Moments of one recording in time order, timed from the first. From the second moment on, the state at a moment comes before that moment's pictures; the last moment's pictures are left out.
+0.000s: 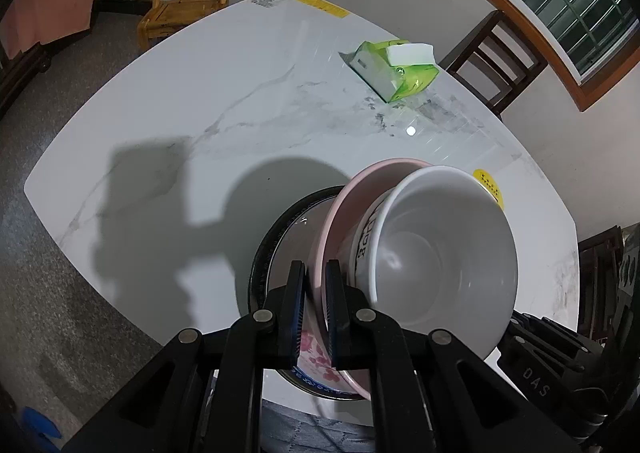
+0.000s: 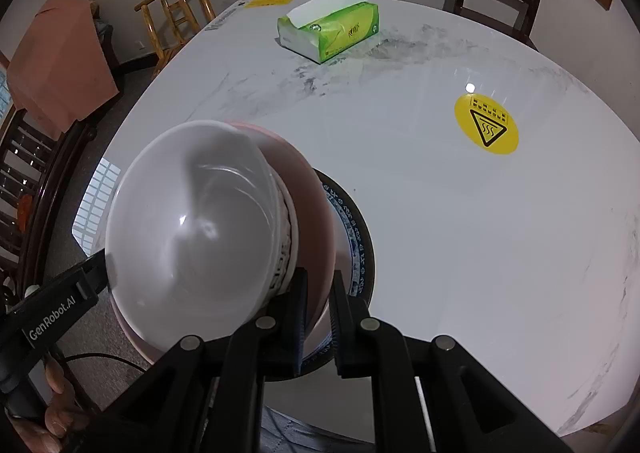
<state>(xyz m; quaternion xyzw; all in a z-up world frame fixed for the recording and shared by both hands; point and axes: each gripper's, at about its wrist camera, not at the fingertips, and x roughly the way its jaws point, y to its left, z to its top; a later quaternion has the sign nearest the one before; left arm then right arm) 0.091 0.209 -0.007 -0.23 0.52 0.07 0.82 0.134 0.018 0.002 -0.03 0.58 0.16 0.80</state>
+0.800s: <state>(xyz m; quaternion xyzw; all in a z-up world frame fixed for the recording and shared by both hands) 0.092 0.216 -0.021 -0.23 0.52 0.06 0.82 0.132 0.017 -0.007 -0.01 0.58 0.15 0.80</state>
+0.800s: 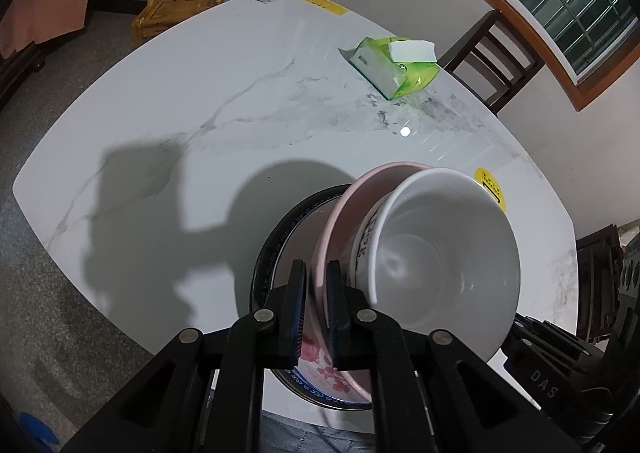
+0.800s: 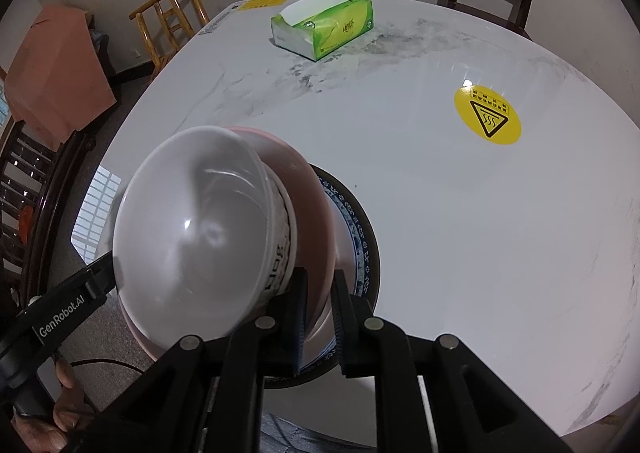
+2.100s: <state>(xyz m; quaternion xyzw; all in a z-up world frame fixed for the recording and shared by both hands) 0.009 0.150 0.021 -0.06 0.38 0.10 0.92 0.015 -0.028 0.007 -0.02 0.41 0.14 0.90</state>
